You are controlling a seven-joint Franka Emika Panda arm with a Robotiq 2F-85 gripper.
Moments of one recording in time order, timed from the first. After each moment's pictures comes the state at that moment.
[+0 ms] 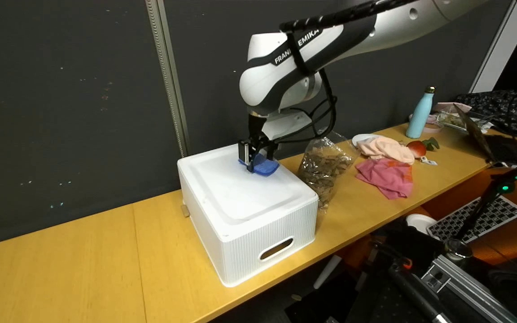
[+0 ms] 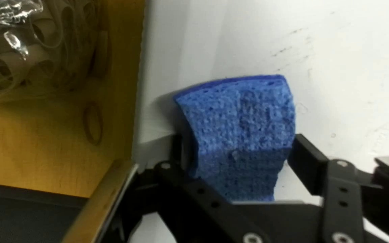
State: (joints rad) arm -0.04 0.60 -0.02 -1.61 0.02 2.29 0.03
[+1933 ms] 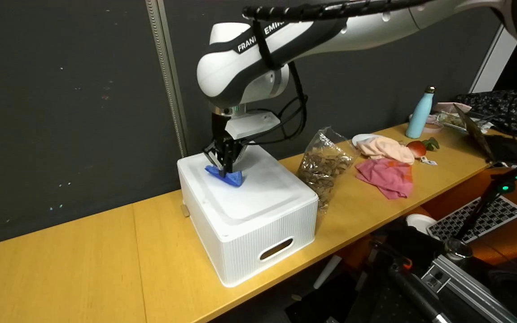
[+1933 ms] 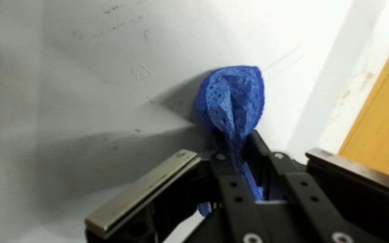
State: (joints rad) arm 0.01 0.69 0.06 -1.42 0.07 2.17 0.03
